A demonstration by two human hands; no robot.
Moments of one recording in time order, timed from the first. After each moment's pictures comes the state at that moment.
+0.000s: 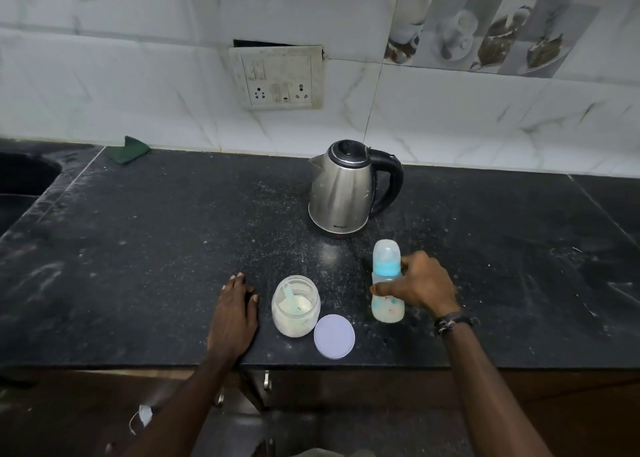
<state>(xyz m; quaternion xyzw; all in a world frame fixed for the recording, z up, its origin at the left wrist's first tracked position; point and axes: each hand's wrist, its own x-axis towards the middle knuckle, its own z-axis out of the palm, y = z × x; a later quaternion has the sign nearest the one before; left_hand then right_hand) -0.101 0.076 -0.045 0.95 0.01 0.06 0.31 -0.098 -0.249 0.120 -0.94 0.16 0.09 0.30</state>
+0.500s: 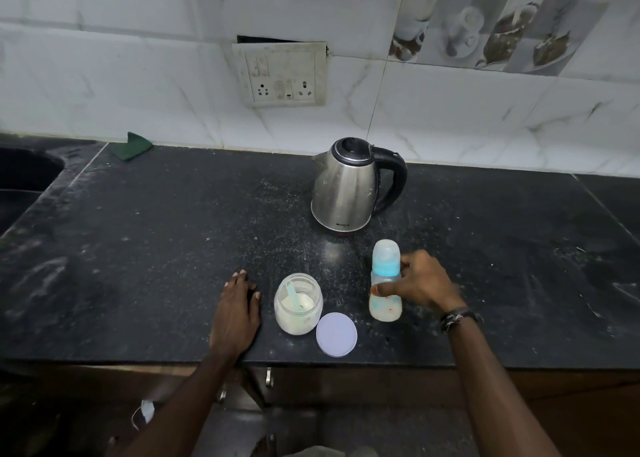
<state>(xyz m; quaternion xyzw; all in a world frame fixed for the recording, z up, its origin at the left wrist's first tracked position) -0.101 0.076 -0.046 0.95 0.02 0.06 0.31 -0.096 -0.250 0.121 -0.93 0.15 0.13 0.32</state>
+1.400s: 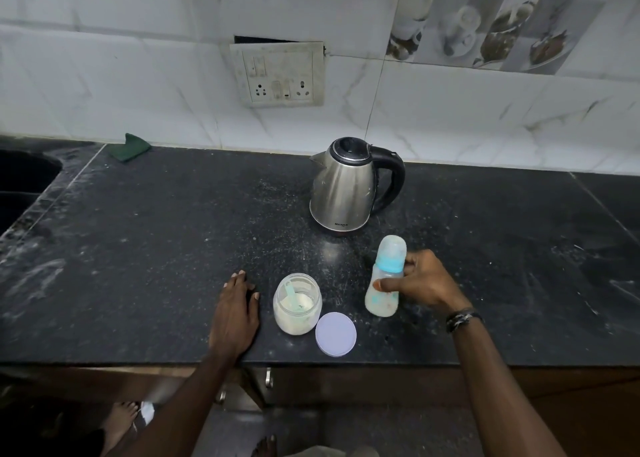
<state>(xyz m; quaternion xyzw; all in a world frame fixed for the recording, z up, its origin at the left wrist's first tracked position) -0.101 0.076 -0.047 0.95 0.02 0.07 0.30 -0.099 -0.254 0.122 -0.91 0.16 0.13 0.37</state>
